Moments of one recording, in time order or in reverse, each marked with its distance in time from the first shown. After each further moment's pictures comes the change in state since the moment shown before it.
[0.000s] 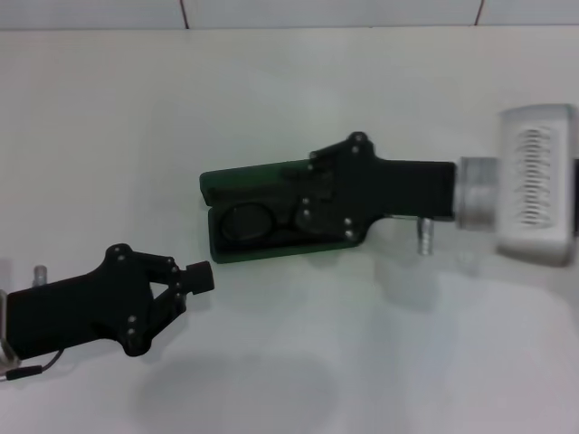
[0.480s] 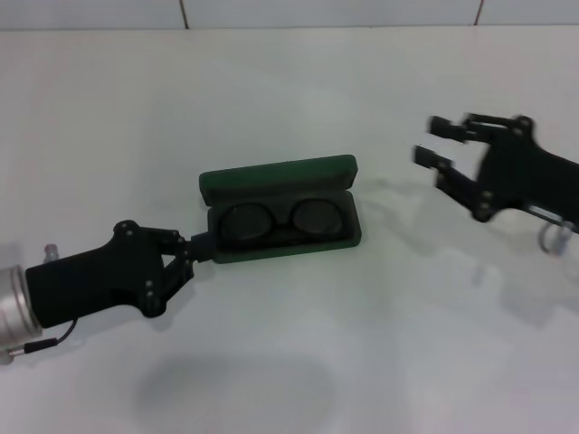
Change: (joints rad) left arm -0.033 -0.022 -0.030 -0.007 0.001 -0.147 -0.012; right arm -0.238 -0.016 0.392 0.087 -0.005 -0.270 0.003
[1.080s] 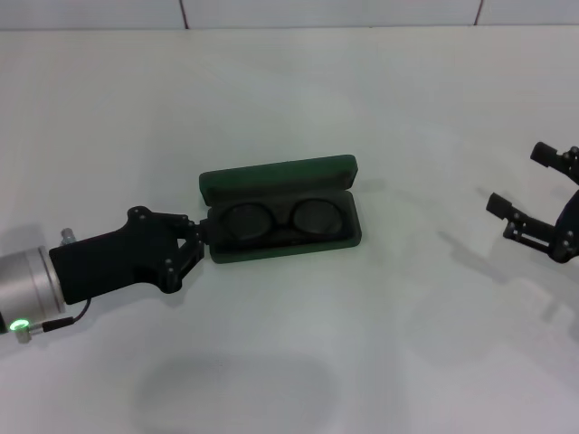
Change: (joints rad) left arm -0.042 -0.021 0.010 -0.004 0.009 -0.163 -0.007; right arm -0.100 -0.021 0.155 0.170 -0.006 -0.086 -0.013
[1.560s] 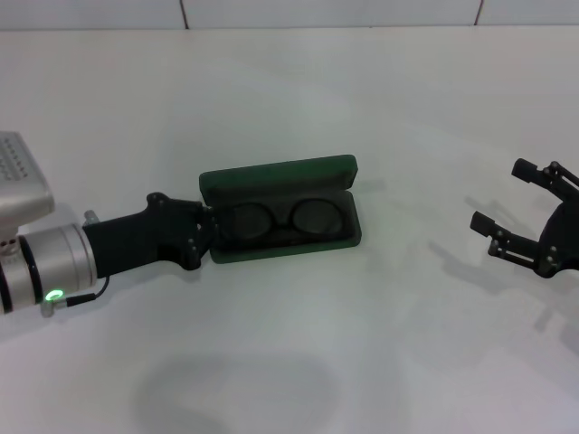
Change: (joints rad) left arm -0.072 -0.028 -0.002 -0.009 0.051 -0.177 -0.033; right arm 0.007 0.009 -0.002 0.003 -0.052 0.009 0.000
